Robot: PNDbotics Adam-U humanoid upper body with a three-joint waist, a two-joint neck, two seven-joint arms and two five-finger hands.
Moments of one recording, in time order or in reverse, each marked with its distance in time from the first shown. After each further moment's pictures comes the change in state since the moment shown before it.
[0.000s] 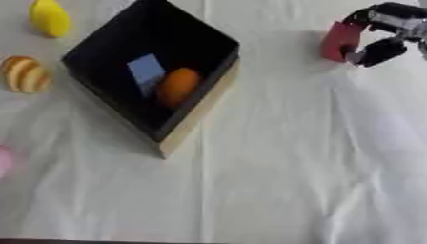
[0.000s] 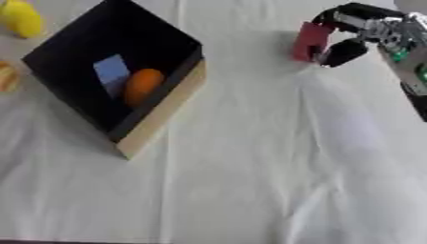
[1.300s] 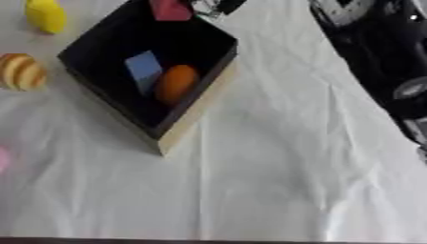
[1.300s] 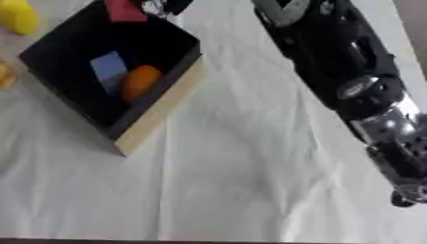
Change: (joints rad) left arm -0.039 -0.013 -0.004 0.000 -0.002 -0.022 -0.006; right arm -0.427 0.403 0.132 -0.036 -0.108 -0.098 0.247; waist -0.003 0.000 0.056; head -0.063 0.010
